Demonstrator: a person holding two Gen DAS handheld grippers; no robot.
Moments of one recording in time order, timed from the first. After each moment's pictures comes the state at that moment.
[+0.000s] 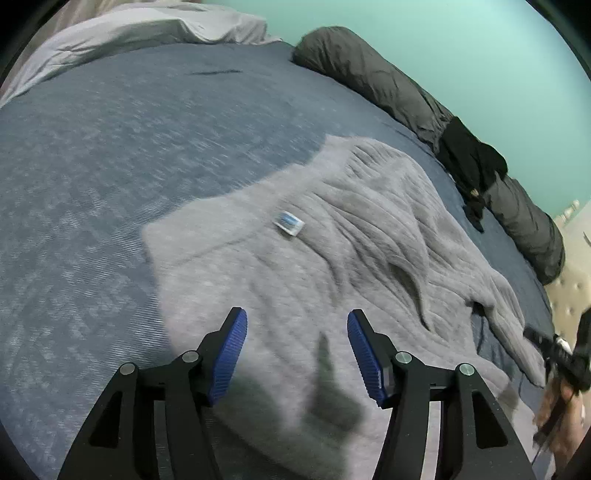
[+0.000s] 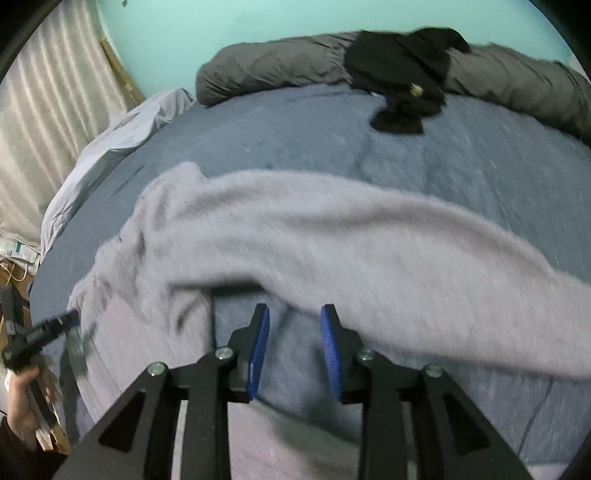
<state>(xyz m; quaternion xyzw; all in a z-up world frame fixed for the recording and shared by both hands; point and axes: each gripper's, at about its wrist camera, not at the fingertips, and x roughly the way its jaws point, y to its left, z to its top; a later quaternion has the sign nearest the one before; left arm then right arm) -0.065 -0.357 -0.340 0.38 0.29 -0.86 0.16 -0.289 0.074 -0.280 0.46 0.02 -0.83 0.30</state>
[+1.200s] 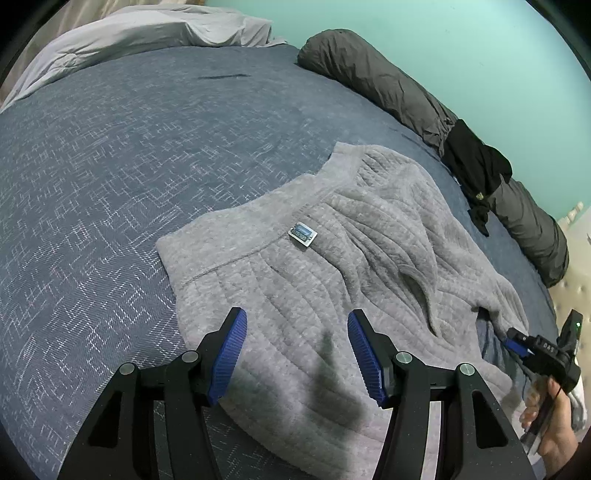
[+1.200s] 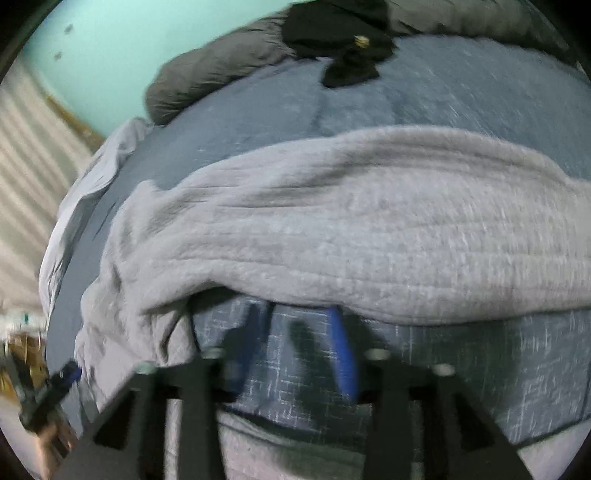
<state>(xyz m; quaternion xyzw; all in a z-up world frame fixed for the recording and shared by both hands) -0.067 -0.364 -0.337 0.38 0.29 -0.86 0.16 -0.321 0.078 -0.323 0.51 -0.11 -0.82 0.22</state>
